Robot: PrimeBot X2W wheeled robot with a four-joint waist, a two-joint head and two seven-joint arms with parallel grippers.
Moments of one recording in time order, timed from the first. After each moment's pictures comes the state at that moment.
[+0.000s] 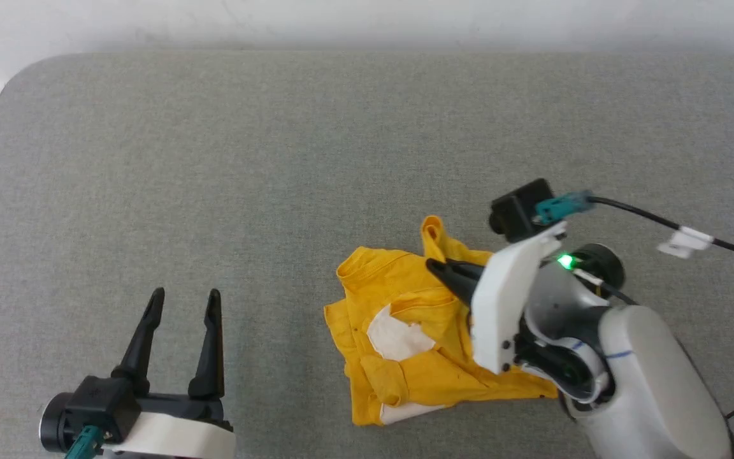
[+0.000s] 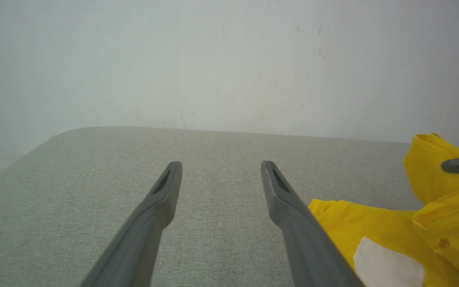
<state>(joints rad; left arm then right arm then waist) 0.08 0.09 0.02 -0.07 -0.16 -0.11 -0.26 -0.35 -0.06 0.29 -0.02 0.47 0.13 0.77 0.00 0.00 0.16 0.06</state>
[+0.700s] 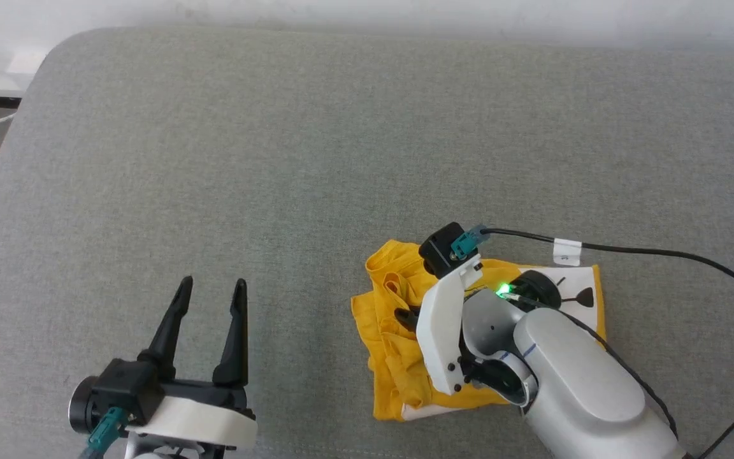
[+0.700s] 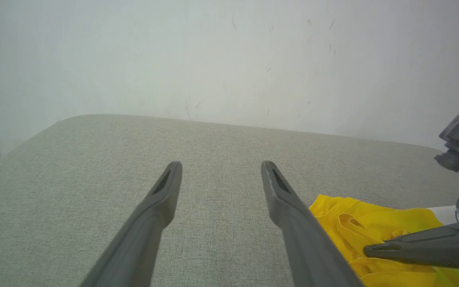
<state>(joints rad) 0.03 0.07 -0.03 -0.02 -0.18 -0.11 -0.26 -0.52 -0.05 0.56 0.45 0.50 0.13 0.59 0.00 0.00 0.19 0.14</state>
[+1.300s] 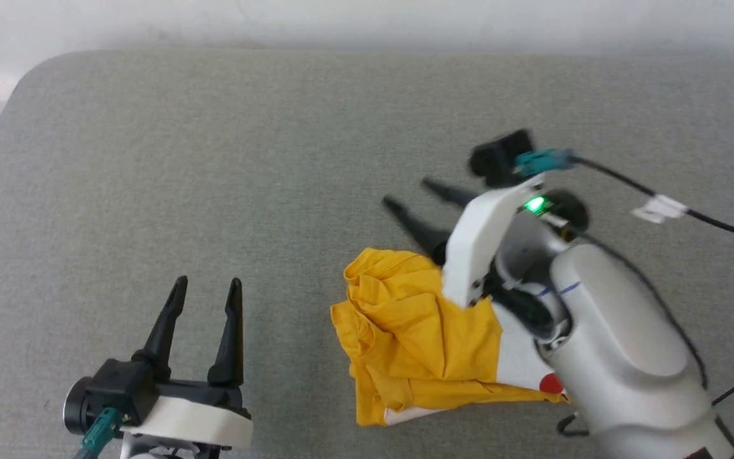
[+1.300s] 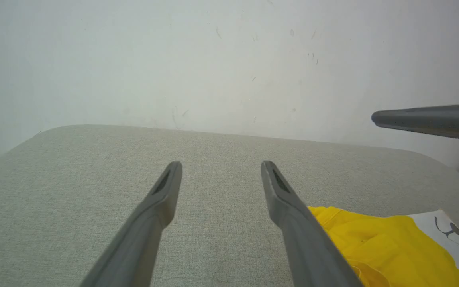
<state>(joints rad) 0.02 0.08 -0.02 -0.02 -0.18 -0.11 -0.26 -0.61 -0.05 0.46 0.38 0.57 0.13 0.39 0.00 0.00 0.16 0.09</state>
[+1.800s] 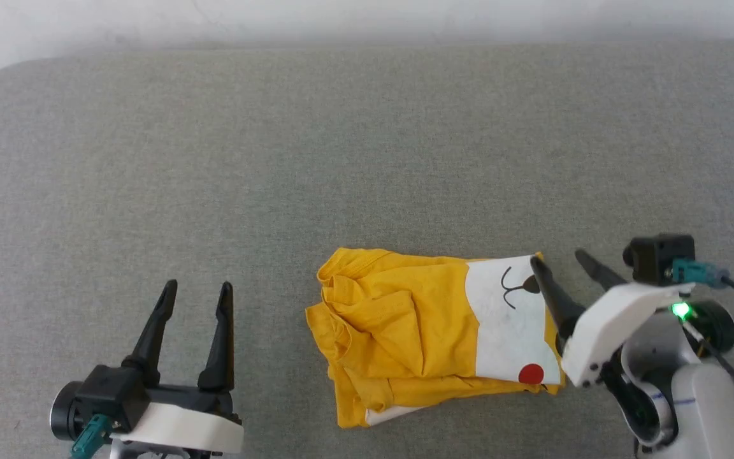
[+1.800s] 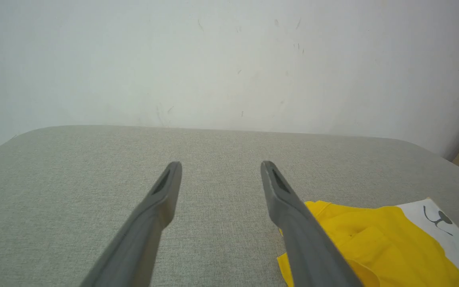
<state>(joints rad) 0.05 0.10 -0.02 -0.06 -0.19 -0.10 -0.25 -0.19 -0.06 0.04 0.06 0.27 0.13 0.36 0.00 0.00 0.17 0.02</state>
